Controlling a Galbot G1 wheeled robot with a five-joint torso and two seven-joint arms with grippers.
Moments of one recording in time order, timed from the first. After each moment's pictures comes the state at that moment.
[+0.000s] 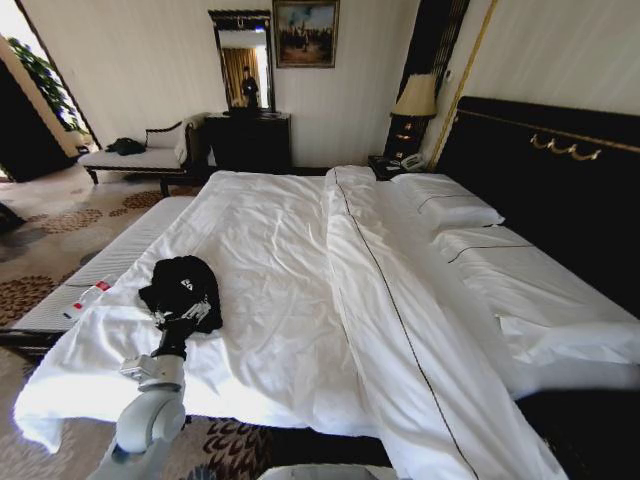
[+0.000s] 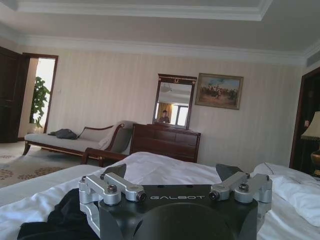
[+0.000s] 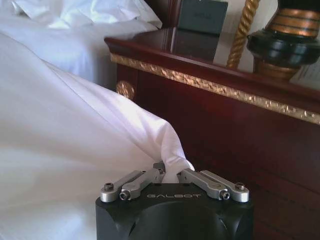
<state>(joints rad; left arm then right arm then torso) 1.56 -1.18 -0.69 -2.16 -0.53 -0.05 -0.23 -2.05 1.61 0.82 1.74 0.55 0.31 0.59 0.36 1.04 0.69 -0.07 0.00</state>
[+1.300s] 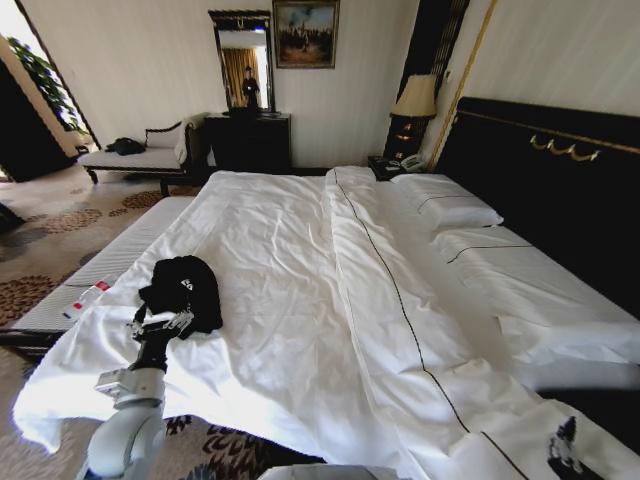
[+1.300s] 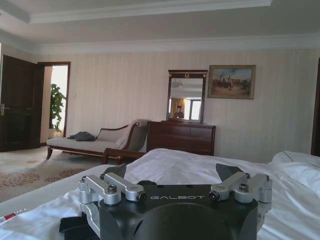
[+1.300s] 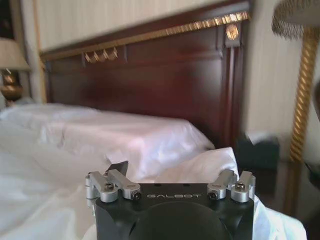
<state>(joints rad) 1.70 -1.25 -0.77 -2.24 -0.45 -0.05 -0.24 -2.18 1.61 0.79 2.20 0.33 0.40 0.64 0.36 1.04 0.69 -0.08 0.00</state>
